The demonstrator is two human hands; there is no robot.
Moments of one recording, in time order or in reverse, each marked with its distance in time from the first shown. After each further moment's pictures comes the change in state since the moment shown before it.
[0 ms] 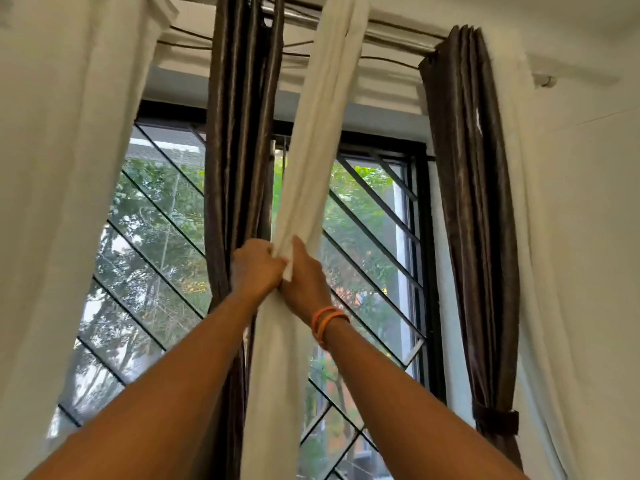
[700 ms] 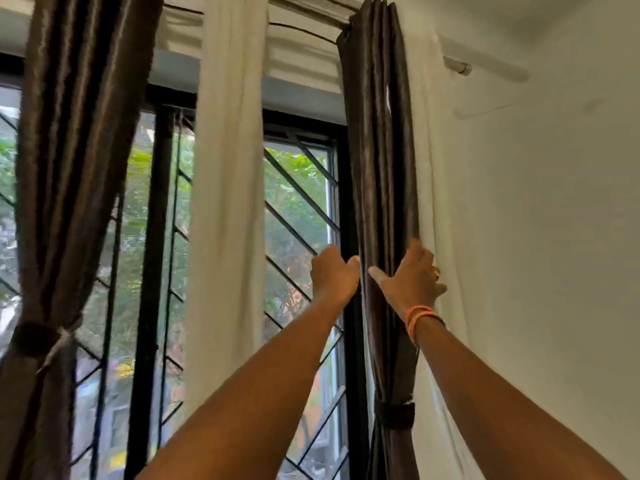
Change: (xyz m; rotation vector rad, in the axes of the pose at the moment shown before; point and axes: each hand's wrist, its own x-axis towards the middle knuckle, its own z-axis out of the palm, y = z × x) left_hand -0.061 0.185 0.248 -0.312 -0.229 0.029; right_hand -0.027 0.256 -0.237 -0.555 0.450 0.504
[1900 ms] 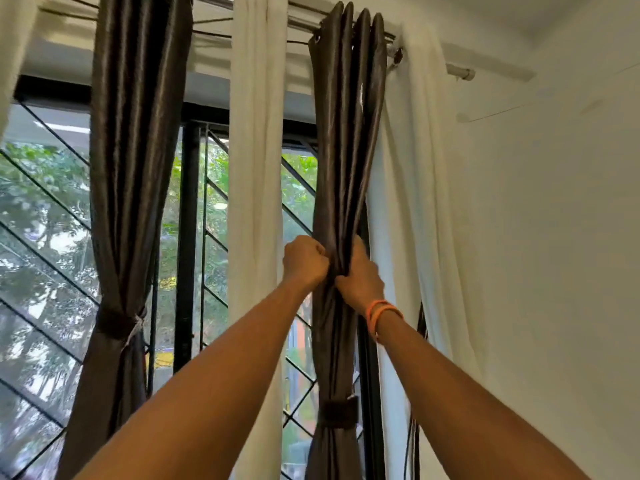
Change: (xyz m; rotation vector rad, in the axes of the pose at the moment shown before) left_hand -0.011 0.002 -0.101 0.191 -0.016 0.065; right_hand -0.063 -0.088 -0.008 0.410 -0.283 -0.219
